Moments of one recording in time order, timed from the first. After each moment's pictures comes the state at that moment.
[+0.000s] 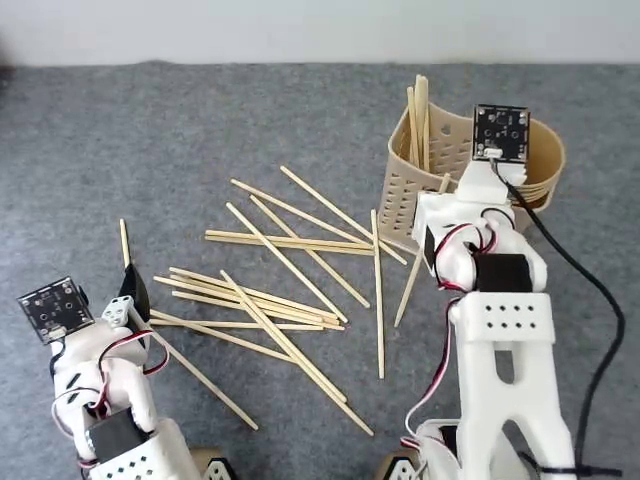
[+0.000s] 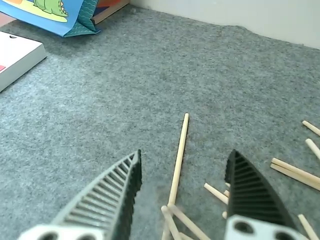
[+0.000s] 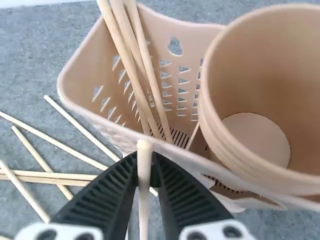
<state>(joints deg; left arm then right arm) -31.2 -103.4 96.0 47.0 9.6 -3.3 -36.2 36.6 48.8 -5.8</state>
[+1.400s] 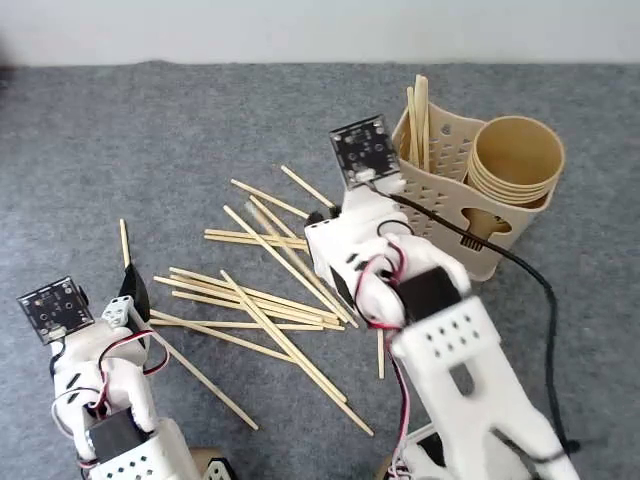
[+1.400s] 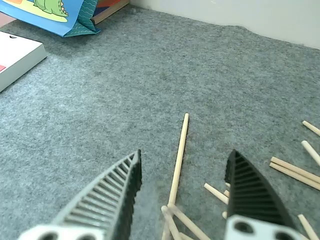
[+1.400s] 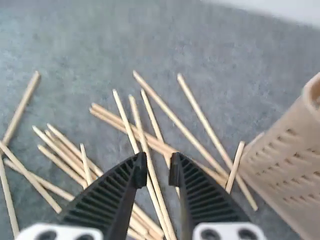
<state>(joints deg) -31.2 -103.4 96.0 47.0 9.6 -29.6 -34.3 32.4 53.1 -4.9</state>
